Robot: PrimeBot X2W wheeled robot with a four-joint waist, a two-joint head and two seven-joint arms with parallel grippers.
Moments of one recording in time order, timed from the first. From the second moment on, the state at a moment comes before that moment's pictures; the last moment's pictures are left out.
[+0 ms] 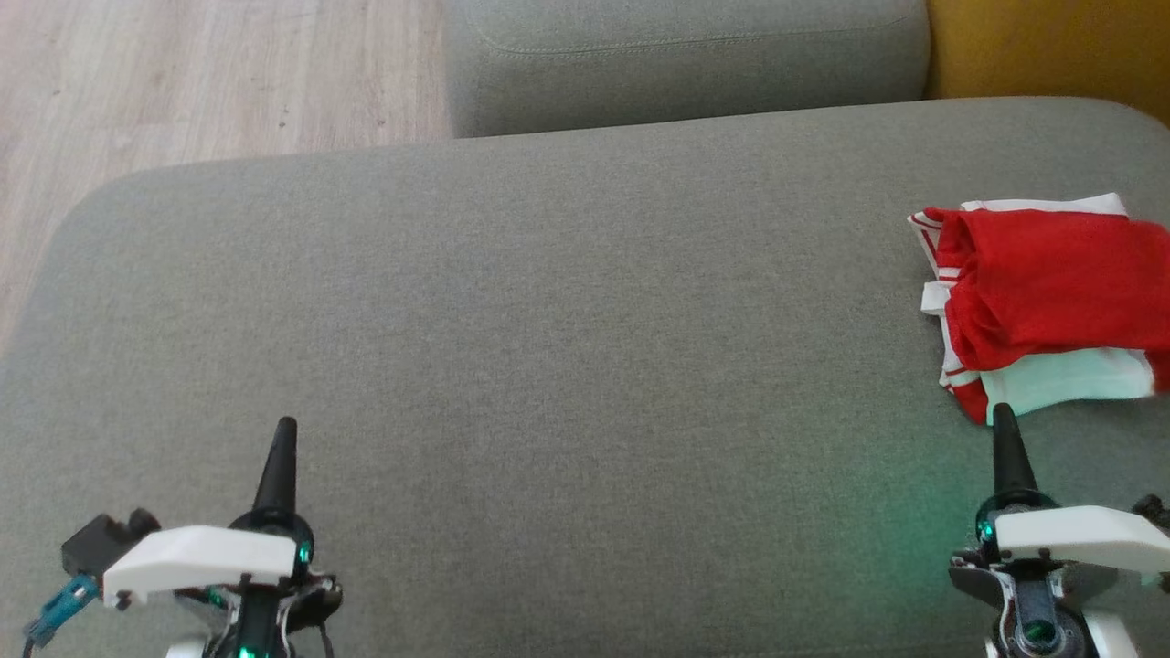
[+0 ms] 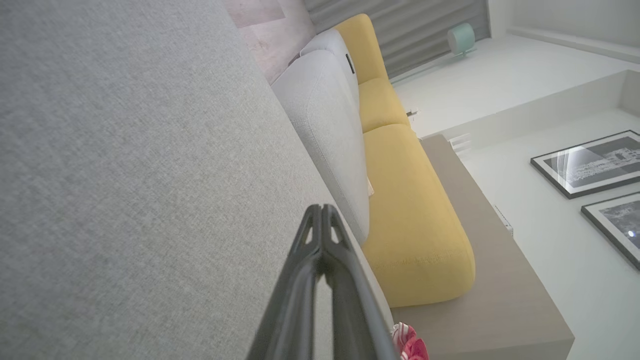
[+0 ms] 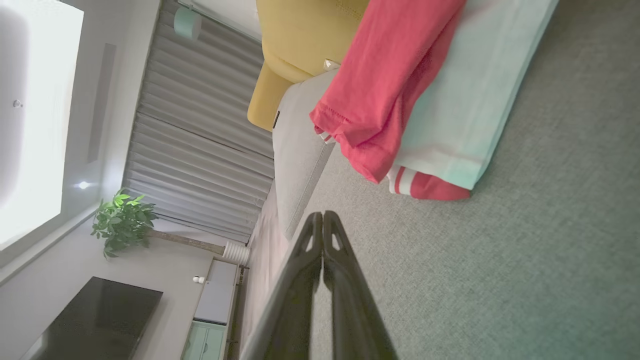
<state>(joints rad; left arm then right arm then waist) -0.01 0.06 -0.05 0.23 -1.21 -0.07 -0.04 -0.04 -0.05 -0.07 0.32 1.15 0.13 -0.01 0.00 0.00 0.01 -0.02</state>
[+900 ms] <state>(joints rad) -0.03 0.06 0.01 0.26 -1.48 -0.11 0.04 -0.05 -0.05 -0.11 0.30 1.43 0.13 0.06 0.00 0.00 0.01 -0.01</state>
